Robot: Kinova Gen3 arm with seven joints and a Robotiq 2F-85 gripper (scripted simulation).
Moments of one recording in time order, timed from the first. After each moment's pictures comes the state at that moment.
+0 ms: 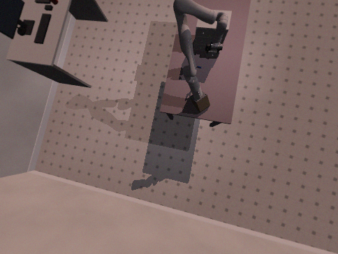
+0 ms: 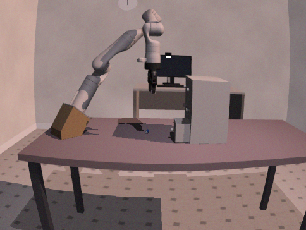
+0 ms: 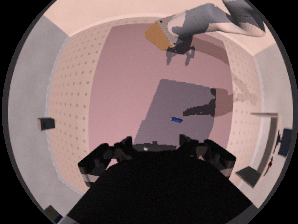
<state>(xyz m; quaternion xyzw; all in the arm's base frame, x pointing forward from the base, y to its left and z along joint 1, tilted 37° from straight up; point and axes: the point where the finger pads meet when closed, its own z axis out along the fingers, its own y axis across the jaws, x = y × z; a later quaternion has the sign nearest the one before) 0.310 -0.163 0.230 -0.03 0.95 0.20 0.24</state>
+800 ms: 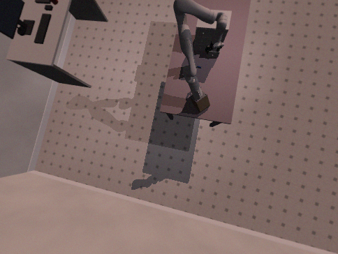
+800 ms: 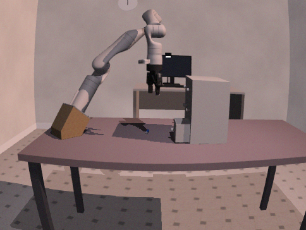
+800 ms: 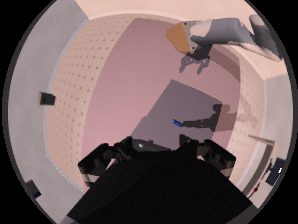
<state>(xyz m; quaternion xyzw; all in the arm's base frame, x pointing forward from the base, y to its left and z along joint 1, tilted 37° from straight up) 0.322 -0.161 0.227 -0.14 0.94 0.17 0.26</state>
